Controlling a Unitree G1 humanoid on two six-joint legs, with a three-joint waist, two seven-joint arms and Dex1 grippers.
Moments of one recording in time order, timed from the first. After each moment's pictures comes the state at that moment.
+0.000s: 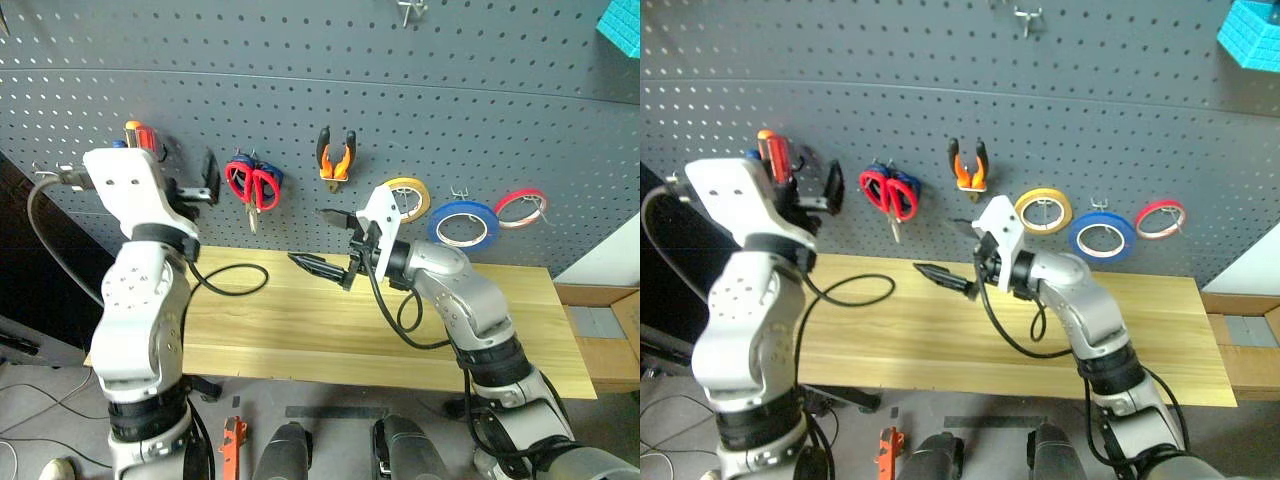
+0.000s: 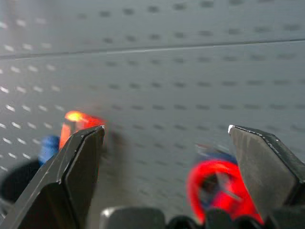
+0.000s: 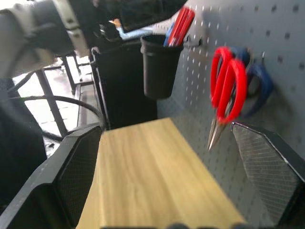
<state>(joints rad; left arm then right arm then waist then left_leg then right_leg) -0.31 0.29 0.23 -0.64 -0.20 0.66 0.03 -0.56 -0.20 0.24 -0.20 0.33 0.53 0.72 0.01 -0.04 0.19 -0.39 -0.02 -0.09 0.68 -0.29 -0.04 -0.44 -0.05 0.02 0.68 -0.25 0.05</state>
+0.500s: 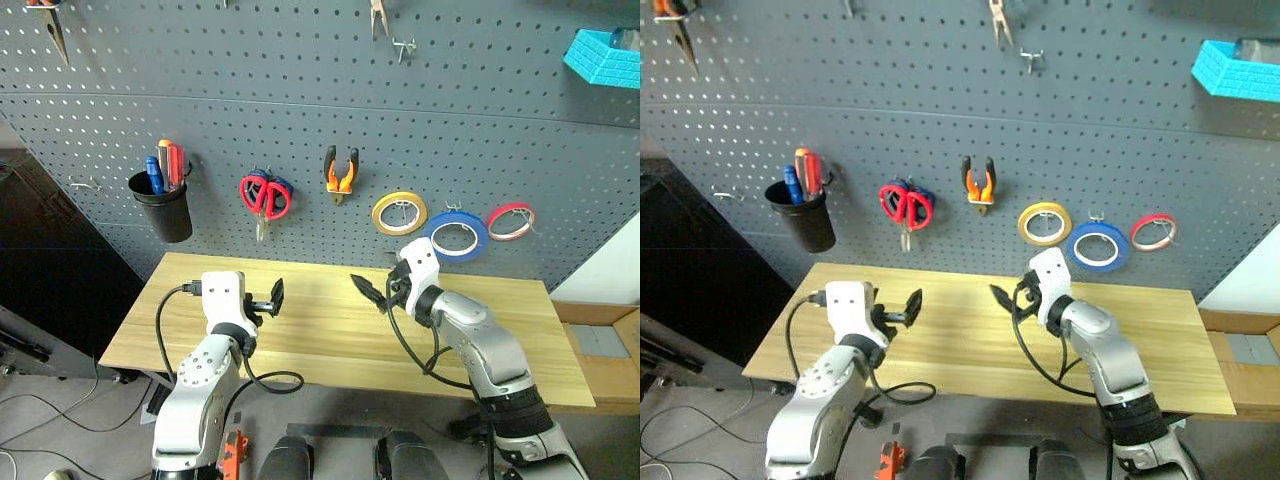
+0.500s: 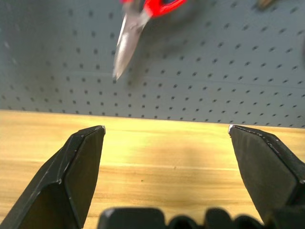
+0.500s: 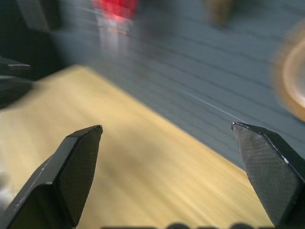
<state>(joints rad) -0.04 0.18 0.11 -0.28 -0.22 0.51 -0.10 -0.32 -0.19 0.14 -0.07 0.14 0.50 0.32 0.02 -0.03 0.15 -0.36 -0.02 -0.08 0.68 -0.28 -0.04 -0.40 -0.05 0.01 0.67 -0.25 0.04</state>
